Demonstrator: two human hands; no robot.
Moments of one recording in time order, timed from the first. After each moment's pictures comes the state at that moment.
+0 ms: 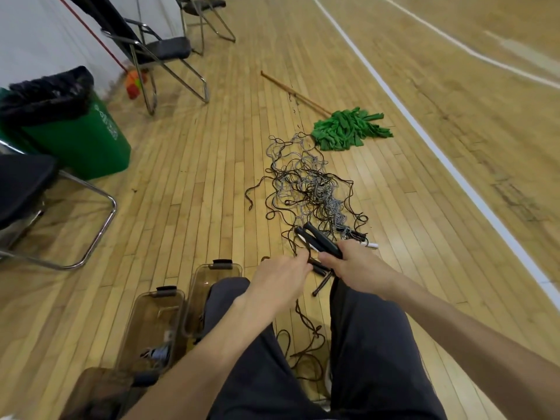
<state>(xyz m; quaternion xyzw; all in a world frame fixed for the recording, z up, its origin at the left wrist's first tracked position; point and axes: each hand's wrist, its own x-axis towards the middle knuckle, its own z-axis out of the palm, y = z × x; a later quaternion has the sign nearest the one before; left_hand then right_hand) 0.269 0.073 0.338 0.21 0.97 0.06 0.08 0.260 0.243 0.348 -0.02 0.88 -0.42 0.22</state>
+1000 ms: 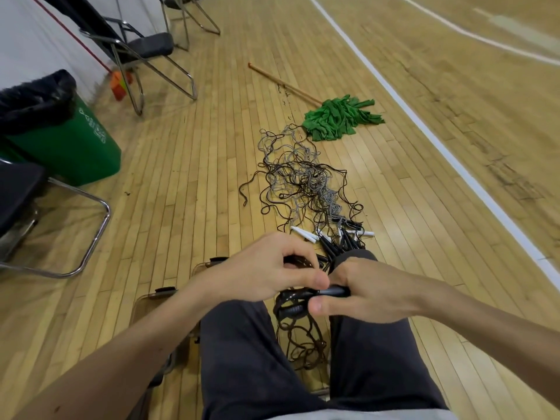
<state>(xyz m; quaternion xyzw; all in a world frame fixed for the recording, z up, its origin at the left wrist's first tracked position) 0.266 0.065 0.414 0.31 0.81 0.43 0.26 0.300 0.268 0.385 -0.29 0.86 -0.32 0.26</state>
